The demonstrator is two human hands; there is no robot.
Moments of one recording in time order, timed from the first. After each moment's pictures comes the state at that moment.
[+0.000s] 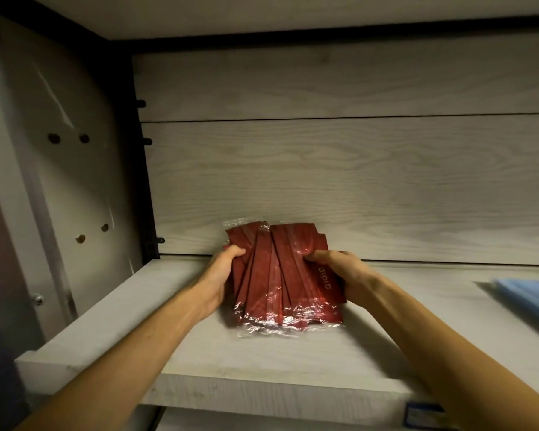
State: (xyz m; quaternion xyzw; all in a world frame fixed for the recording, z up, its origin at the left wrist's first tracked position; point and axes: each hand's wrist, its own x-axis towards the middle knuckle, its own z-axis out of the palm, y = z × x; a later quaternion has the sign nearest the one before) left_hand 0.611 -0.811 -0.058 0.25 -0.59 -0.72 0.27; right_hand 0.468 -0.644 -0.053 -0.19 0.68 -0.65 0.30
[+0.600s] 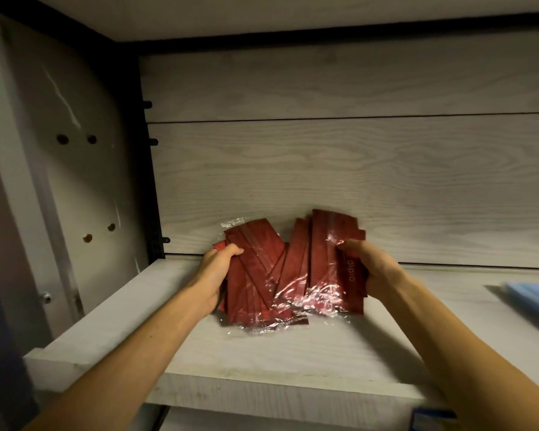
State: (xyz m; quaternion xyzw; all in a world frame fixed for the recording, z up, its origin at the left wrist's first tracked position) left_hand 0.615 -0.824 -0.057 0.29 -0.58 -0.70 0.31; right_hand 0.449 -0.625 -0.046 -0.11 0.63 -0.73 0.24
